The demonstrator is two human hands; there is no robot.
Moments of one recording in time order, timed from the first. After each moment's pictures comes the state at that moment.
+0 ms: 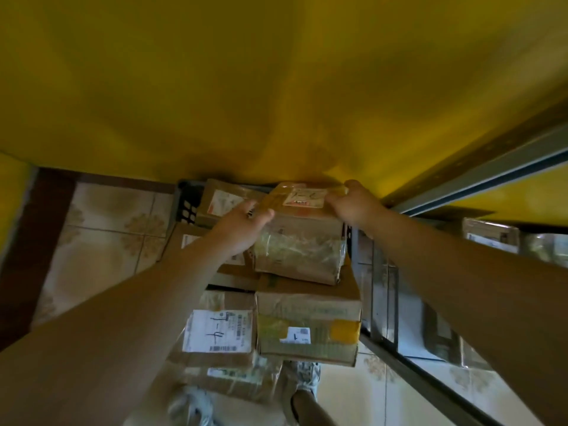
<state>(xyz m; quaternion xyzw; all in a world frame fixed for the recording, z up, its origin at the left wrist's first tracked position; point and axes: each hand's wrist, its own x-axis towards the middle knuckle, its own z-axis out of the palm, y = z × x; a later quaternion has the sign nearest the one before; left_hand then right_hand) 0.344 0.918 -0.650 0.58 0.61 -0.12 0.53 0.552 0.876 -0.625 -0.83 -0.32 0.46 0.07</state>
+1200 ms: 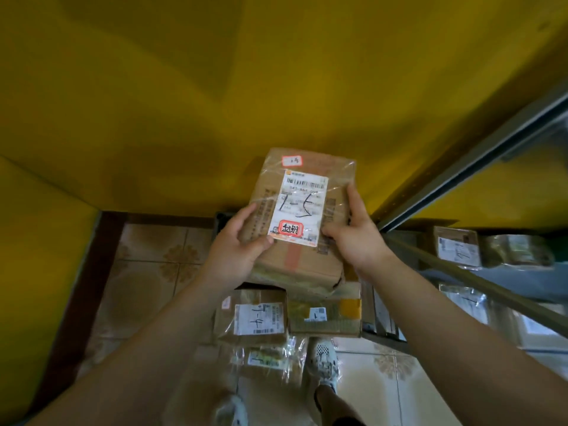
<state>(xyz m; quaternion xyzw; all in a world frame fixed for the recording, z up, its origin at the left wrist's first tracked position) 0.253 0.838 -0.440 0.57 0.55 0.17 0.58 0.447 0.783 -0.440 -0.72 -0.23 0.51 0.40</state>
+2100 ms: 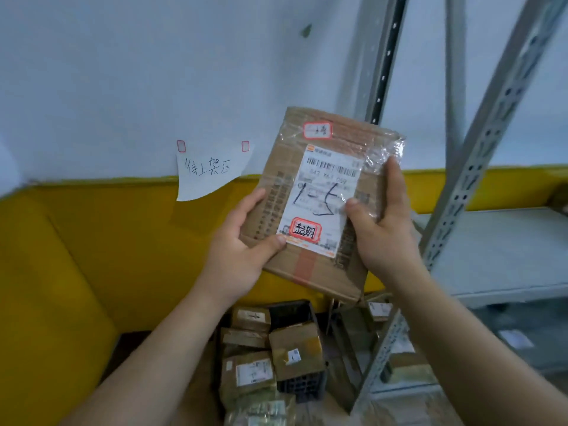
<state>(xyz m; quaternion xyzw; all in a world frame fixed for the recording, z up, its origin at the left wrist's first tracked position) 0.145 0.560 -0.086 0.73 0.25 0.46 0.45 0.323 0.466 -0.073 -0.69 -0.40 0.01 0.60</state>
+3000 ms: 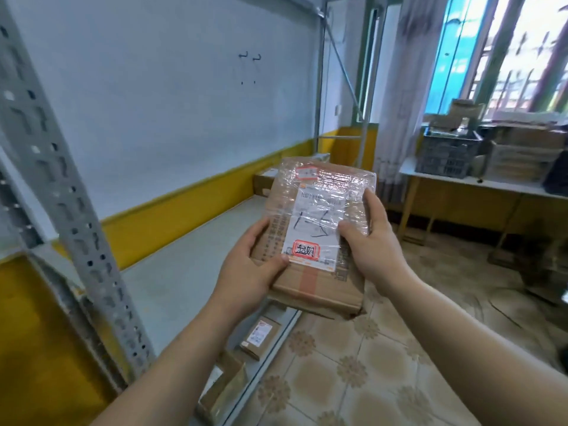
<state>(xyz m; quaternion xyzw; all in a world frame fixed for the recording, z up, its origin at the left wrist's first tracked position) 0.510 0.279 -0.068 0.80 -0.04 0.18 0.57 0.563 0.083 -0.057 -0.79 -0.04 -0.17 0.59</state>
